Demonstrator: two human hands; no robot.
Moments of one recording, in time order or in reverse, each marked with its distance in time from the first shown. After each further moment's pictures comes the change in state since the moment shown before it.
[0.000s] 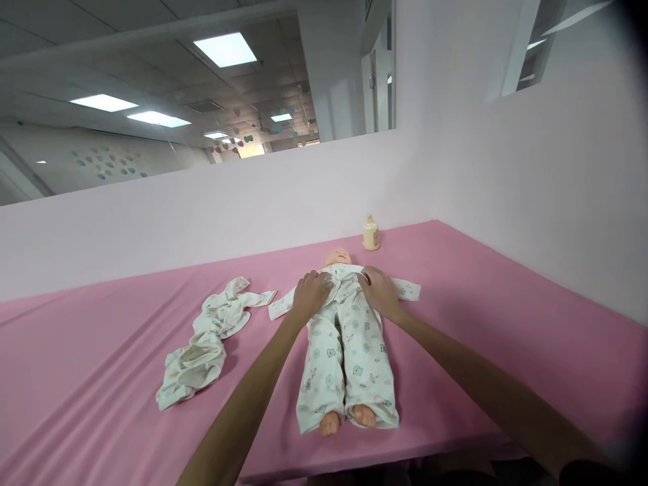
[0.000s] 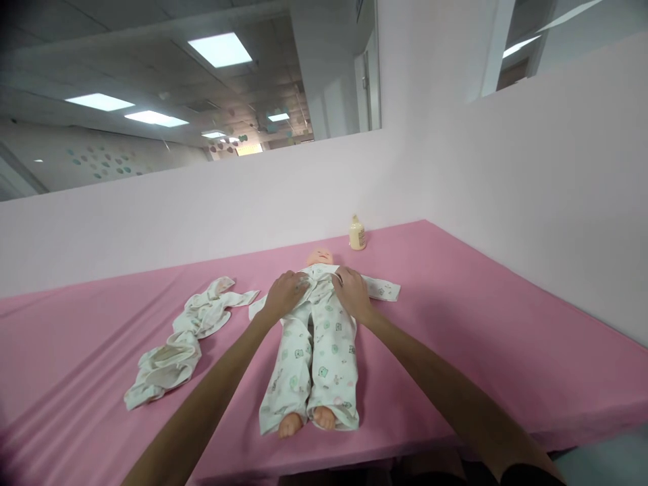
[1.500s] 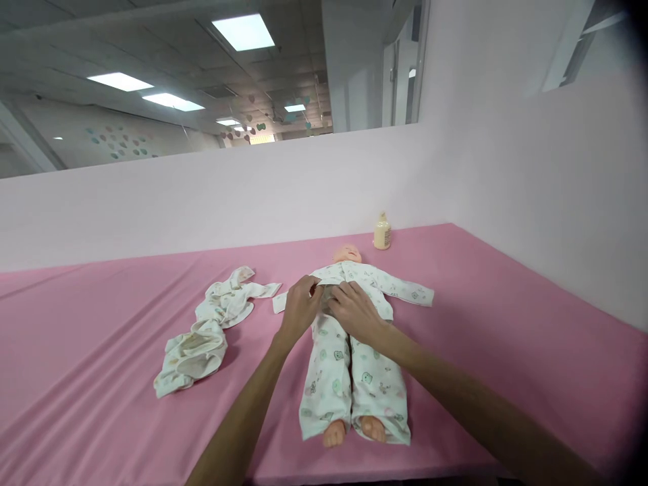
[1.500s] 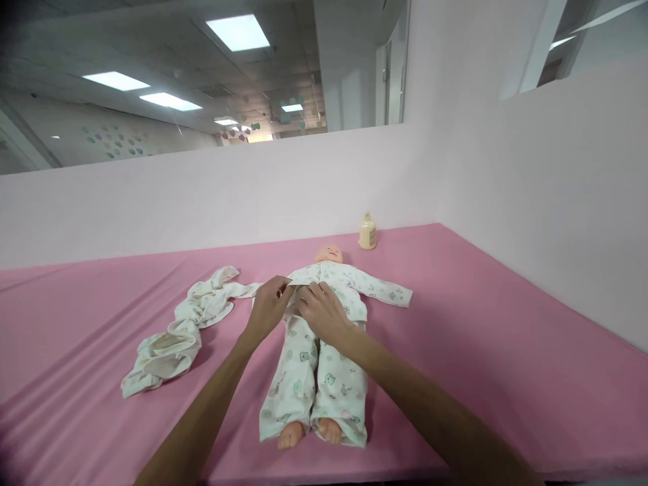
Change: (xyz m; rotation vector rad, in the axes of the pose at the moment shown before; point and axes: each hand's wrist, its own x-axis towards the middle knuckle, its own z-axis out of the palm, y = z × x) left_hand -0.048 -0.004 -0.021 -0.558 0.298 -0.117; right_hand -0.028 -0.063 0.025 -0.505 -0.152 -0.771
